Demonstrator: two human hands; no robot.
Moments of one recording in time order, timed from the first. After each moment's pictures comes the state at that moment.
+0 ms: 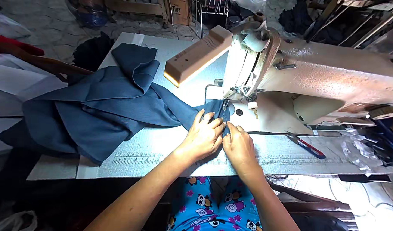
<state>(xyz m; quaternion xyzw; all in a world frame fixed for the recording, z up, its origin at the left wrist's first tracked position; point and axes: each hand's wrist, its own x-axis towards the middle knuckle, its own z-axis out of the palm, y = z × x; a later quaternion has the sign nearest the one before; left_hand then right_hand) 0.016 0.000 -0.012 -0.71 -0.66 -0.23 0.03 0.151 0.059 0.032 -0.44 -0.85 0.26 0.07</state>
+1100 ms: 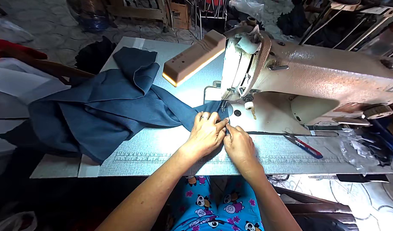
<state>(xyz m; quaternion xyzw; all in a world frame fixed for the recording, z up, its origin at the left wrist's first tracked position) 0.024 0.015 -0.012 -0.66 -0.71 -0.23 0.01 0.157 0.070 0.031 -0.44 -0.85 0.28 0.07</state>
